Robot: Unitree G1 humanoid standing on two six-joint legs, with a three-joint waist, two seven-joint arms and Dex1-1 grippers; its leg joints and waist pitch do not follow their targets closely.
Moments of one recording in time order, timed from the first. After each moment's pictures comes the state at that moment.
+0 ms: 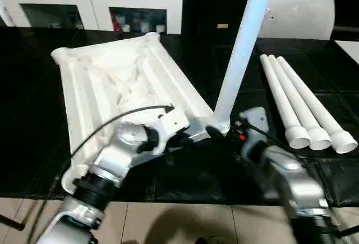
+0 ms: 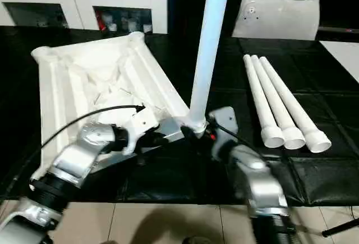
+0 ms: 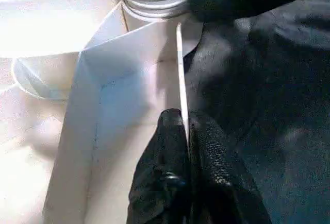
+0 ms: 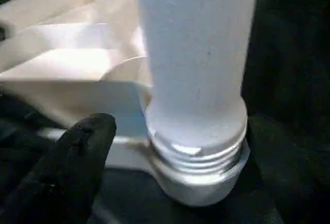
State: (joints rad) left arm -0.50 0.26 -0.30 0.31 0.13 0.34 -0.95; right arm -0.20 -0.21 0.01 0.10 0.16 0.34 0.62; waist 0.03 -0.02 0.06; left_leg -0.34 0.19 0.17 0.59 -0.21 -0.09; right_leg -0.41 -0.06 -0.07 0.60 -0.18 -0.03
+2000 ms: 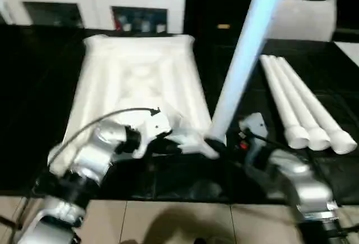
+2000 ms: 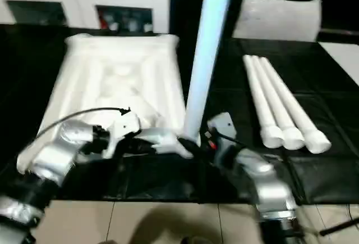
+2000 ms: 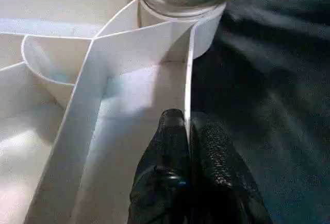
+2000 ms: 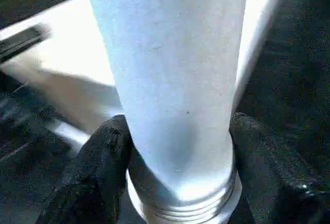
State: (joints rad) left arm -0.46 0.30 -0.26 0.28 0.08 0.35 -1.07; right arm -0.18 -0.17 0.02 0.09 0.17 0.35 0.65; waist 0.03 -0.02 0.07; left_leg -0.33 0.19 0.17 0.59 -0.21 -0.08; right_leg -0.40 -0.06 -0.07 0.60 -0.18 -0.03
